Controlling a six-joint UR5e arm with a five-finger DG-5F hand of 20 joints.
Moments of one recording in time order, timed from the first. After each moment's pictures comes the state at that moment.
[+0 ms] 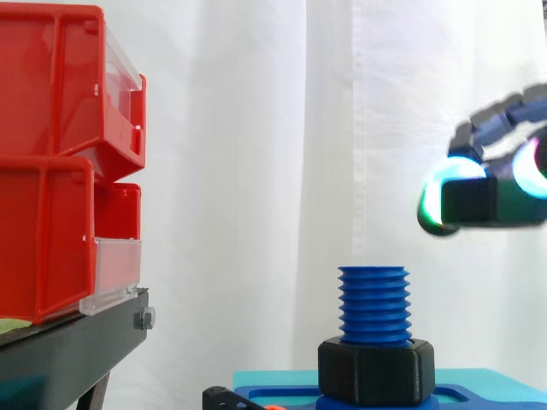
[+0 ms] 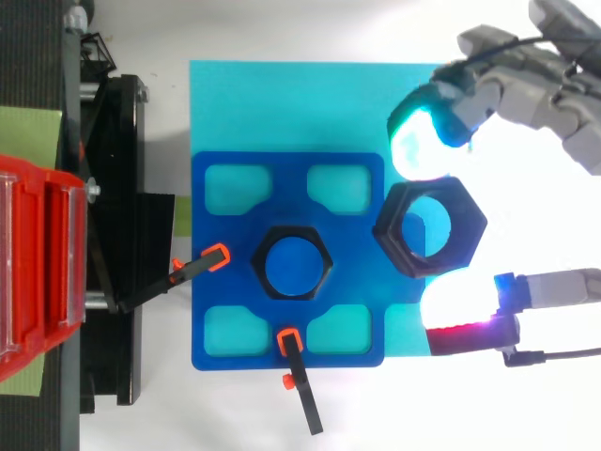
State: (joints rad) arm 0.39 -1.96 -1.46 -2.89 -0.65 -0.91
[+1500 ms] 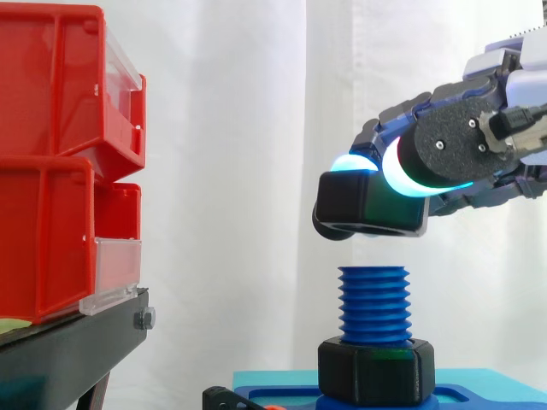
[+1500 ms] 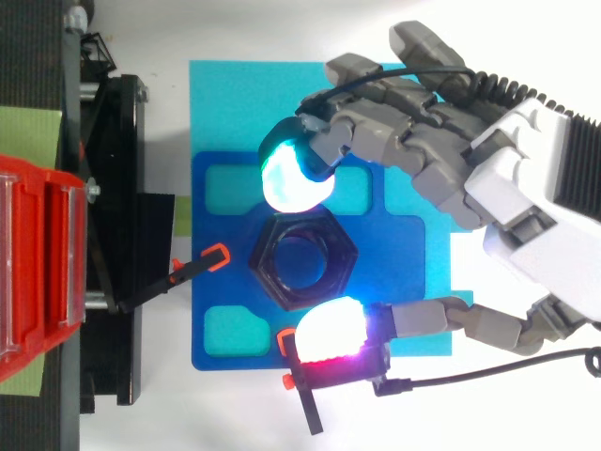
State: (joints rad) arm 0.37 -2.11 -1.34 -2.73 -0.70 -0.96
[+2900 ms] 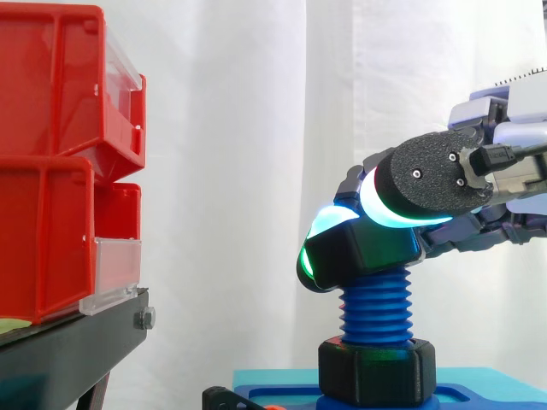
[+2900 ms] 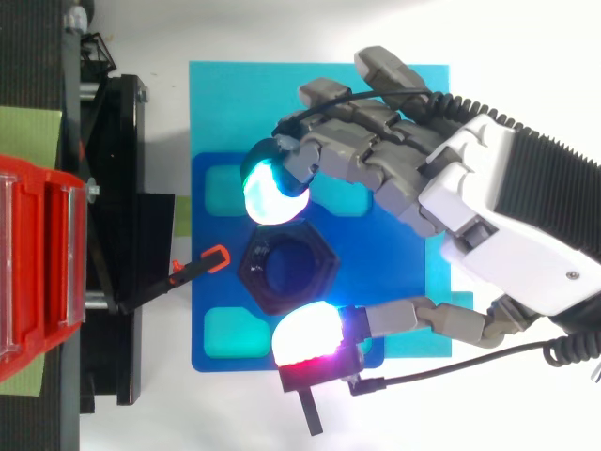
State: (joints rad) arm 0.36 -2.15 -1.34 -2.72 -0.77 -0.94
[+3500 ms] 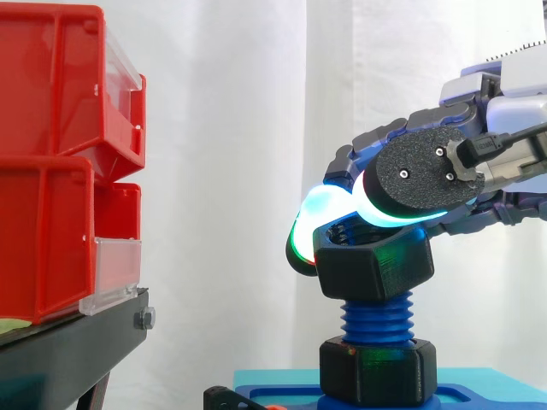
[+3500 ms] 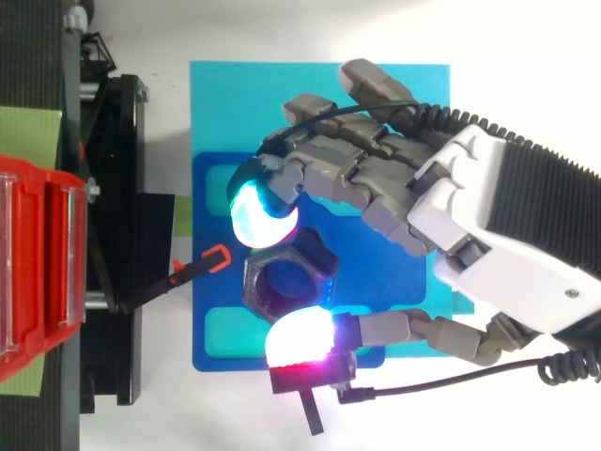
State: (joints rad) arm 0.36 -2.16 -1.30 -2.78 -0.80 -0.92
